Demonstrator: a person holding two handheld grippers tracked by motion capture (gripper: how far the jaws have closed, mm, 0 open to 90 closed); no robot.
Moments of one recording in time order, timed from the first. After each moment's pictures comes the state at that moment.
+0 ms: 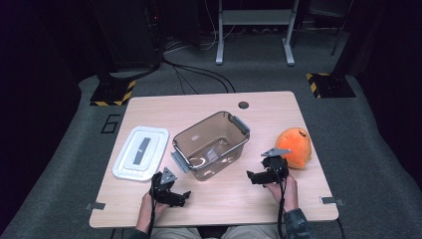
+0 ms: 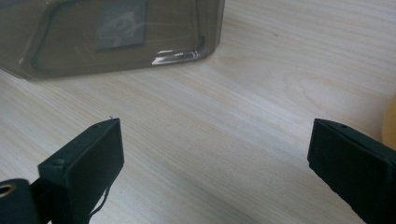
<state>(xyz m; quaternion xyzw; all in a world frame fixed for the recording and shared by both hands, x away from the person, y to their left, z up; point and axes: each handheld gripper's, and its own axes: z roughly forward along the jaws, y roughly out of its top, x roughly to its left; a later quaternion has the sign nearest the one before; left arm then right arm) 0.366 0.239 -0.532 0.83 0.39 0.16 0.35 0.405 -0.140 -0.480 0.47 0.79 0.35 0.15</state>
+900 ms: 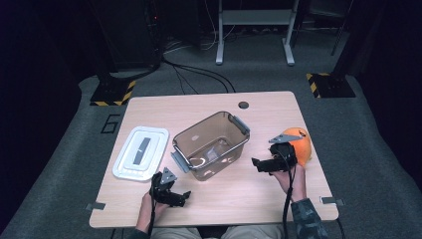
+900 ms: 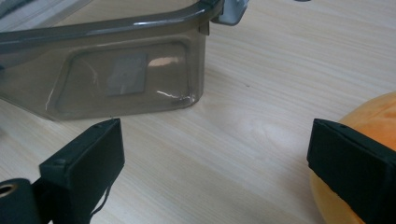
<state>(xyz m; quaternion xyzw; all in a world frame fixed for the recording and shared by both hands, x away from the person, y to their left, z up) 0.366 0.239 -0.532 0.84 0.39 0.16 0.35 0.414 -0.155 -0.427 0.46 0.79 0.37 0.17</state>
